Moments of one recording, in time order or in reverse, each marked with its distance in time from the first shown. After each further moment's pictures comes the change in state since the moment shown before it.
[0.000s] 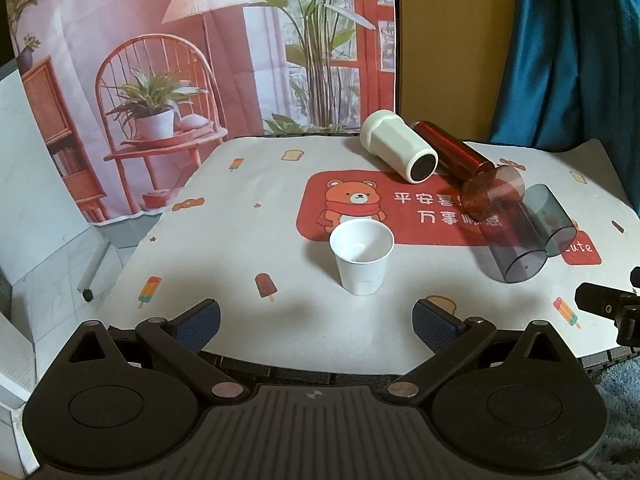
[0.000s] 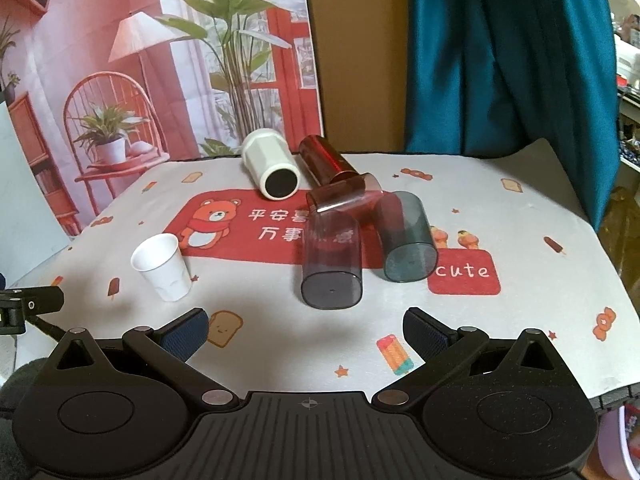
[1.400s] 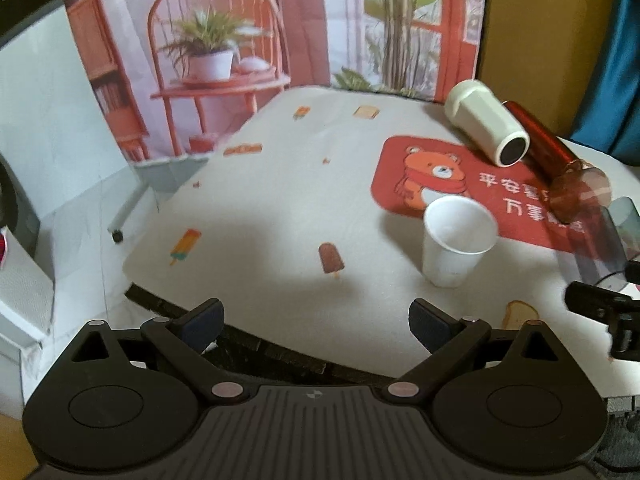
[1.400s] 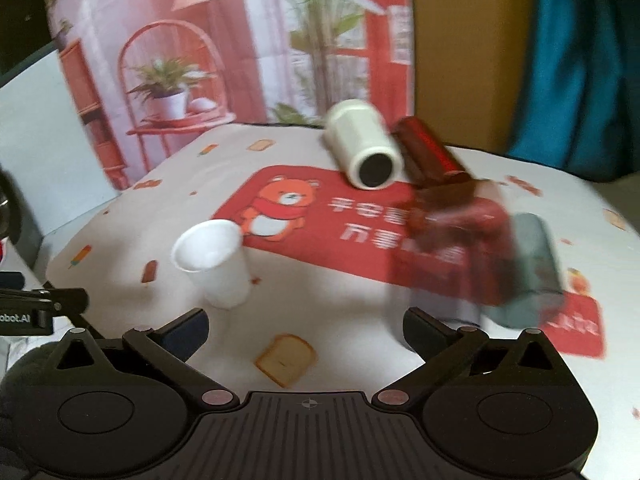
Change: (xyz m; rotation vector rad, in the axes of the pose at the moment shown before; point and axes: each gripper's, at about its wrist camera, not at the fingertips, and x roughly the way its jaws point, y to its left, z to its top) left arm 0.051 0.041 0.000 -0.140 0.121 0.130; right arm 0.076 0.053 0.031 -0.135 0.089 0.149
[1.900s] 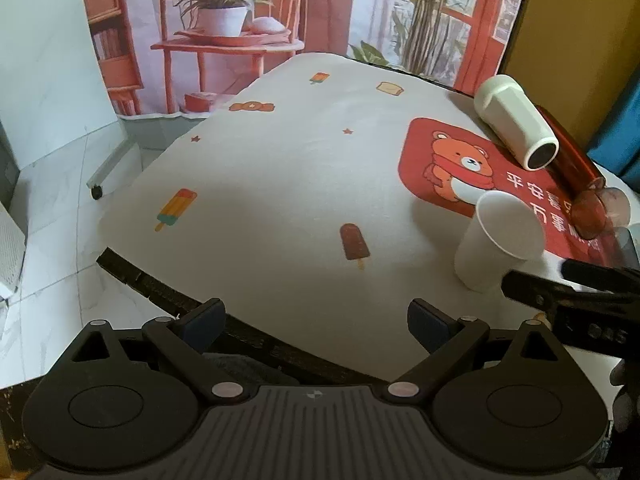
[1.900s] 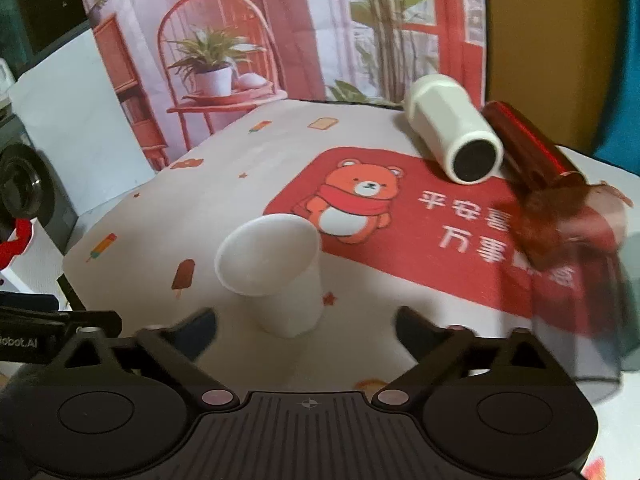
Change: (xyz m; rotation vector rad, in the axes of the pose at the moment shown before) left arm 0.057 0.035 -0.006 -0.130 0.078 -0.082; right arm 0.082 0.047 0.012 -0.066 0.044 0.146
